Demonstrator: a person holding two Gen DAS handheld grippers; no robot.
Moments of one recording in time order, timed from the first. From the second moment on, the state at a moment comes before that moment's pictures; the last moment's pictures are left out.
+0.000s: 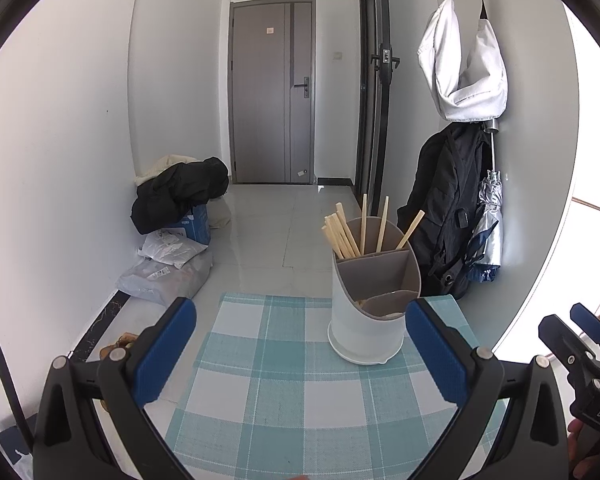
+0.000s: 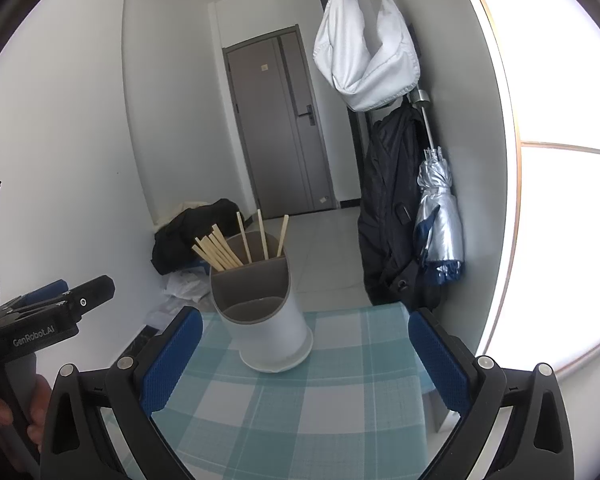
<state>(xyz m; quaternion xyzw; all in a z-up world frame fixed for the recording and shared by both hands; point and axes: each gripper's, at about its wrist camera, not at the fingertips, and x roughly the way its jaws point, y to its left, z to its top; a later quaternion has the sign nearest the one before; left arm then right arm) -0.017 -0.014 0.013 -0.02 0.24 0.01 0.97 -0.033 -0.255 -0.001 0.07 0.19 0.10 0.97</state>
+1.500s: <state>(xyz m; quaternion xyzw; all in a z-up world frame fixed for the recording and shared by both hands) -0.012 -0.014 0.006 -0.03 0.26 0.01 0.96 -0.032 -0.255 -0.004 0.07 0.20 0.10 0.97</state>
